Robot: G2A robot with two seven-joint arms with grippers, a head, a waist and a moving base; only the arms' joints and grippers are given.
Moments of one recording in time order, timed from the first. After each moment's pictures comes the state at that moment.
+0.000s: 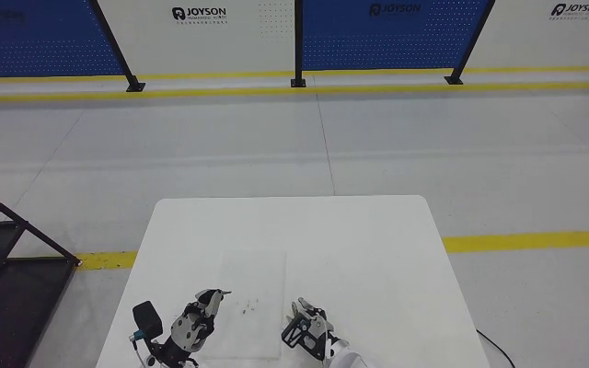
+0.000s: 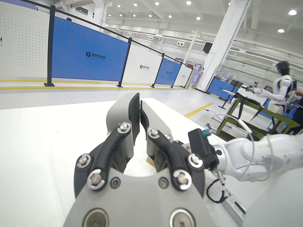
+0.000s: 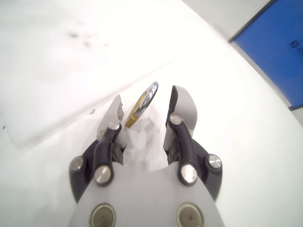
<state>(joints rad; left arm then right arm) 2.12 -1.13 -1.51 -1.68 1.21 -0.69 0.74 -1.69 -1.29 0.79 -1.45 -1.79 0.10 -0.04</state>
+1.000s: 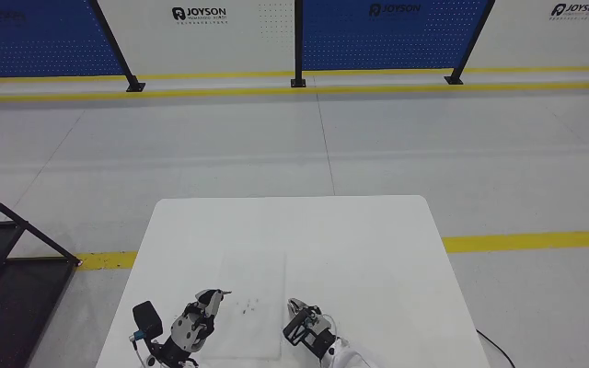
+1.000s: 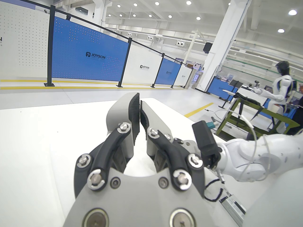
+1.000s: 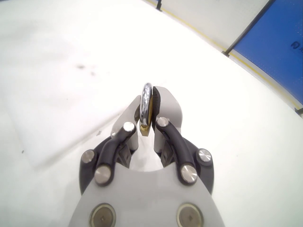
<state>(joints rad) 2.12 -1.13 -1.51 -1.68 1.21 -0.69 0.74 -1.70 -1.29 0.80 -1.45 -1.68 0.09 -0.24</state>
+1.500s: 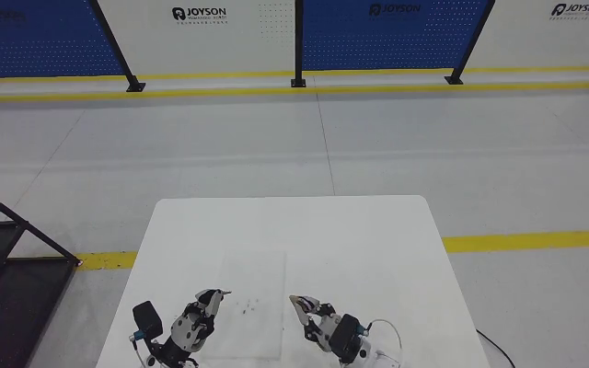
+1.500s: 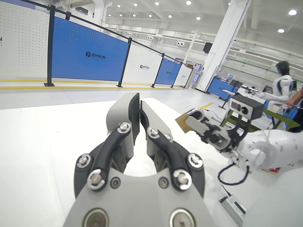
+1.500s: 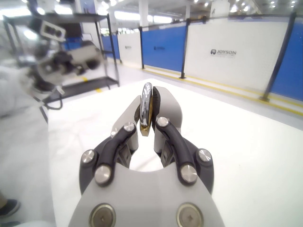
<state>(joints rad) 2.12 -1.13 -1.51 -1.68 1.21 -0.69 0.74 -1.76 -1.23 0.93 -1.49 -1.51 -0.33 -0.78</state>
